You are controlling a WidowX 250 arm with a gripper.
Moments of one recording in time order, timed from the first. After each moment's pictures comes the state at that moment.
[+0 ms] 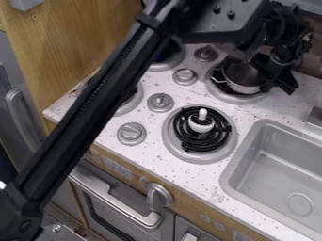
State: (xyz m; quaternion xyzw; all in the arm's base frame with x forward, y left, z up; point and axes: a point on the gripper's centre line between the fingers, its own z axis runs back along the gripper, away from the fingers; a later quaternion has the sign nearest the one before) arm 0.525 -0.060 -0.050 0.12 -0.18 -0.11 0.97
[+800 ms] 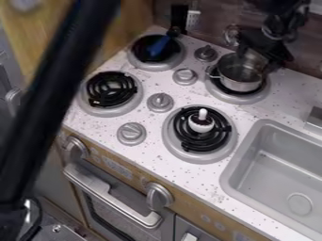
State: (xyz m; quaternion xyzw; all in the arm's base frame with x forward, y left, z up) arm 0.485 -0.038 0.025 0.14 -0.22 -0.03 0.96
